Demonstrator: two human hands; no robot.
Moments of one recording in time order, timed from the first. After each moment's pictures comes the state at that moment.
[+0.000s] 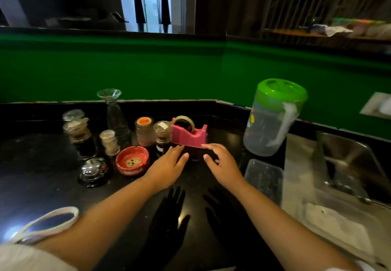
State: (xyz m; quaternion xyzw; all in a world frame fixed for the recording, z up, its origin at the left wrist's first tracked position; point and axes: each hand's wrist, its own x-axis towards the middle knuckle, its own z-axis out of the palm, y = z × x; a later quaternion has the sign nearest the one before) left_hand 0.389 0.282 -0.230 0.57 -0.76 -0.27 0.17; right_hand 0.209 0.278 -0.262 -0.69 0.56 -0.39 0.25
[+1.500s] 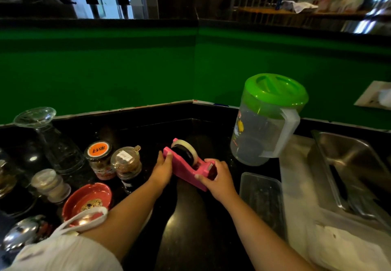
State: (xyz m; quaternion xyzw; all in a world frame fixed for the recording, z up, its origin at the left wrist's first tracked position) left_hand 0.321 0.124 -0.303 0.60 -0.49 -0.55 0.33; right_hand 0.160 0.181 -0.338 -0.53 0.69 -0.40 0.31
